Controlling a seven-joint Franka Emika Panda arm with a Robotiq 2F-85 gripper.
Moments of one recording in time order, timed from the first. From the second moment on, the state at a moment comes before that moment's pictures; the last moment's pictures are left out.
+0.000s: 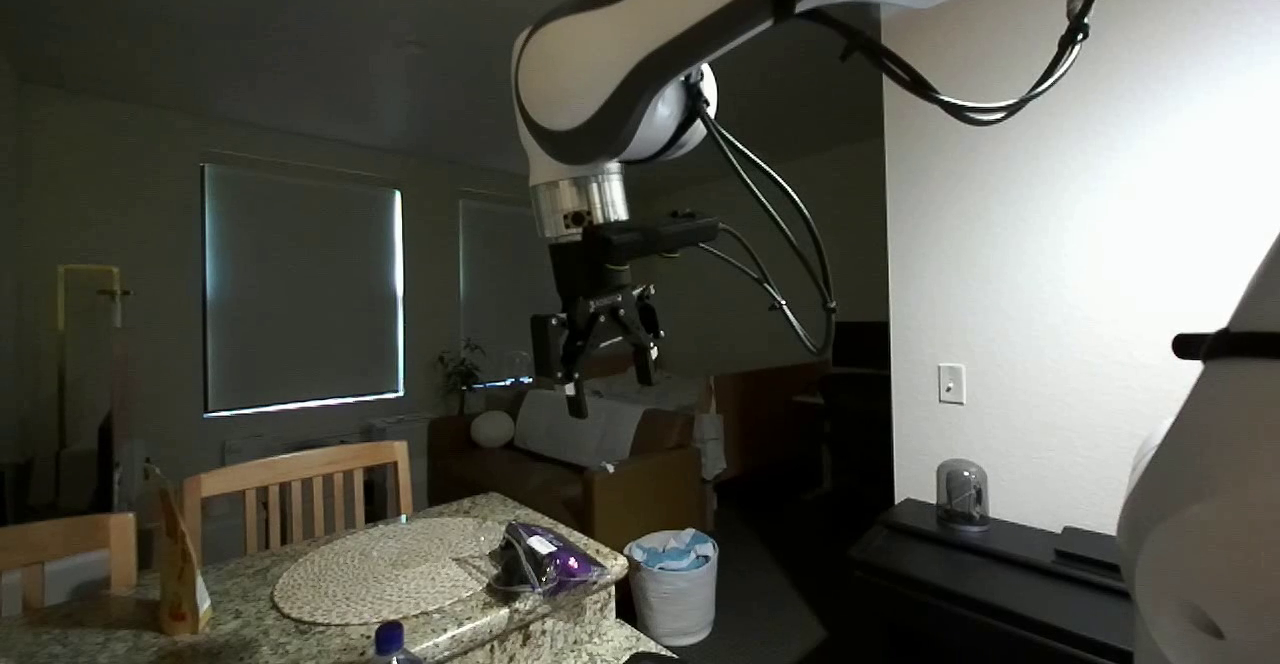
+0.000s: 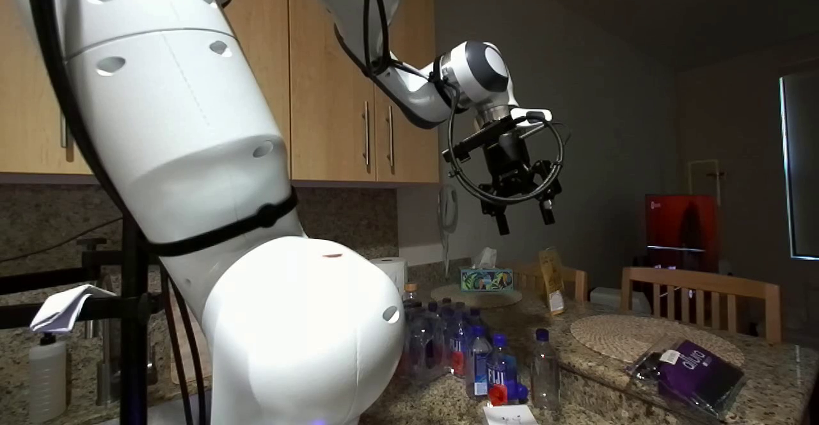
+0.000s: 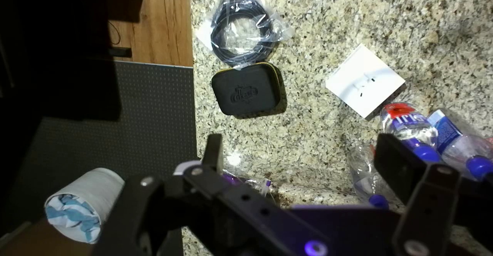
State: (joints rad) arm -0.01 -0.42 0.22 -2.26 -0.16 1.85 0.27
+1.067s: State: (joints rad) arm 0.02 -0.16 0.09 -2.39 -0.10 1.91 0.27
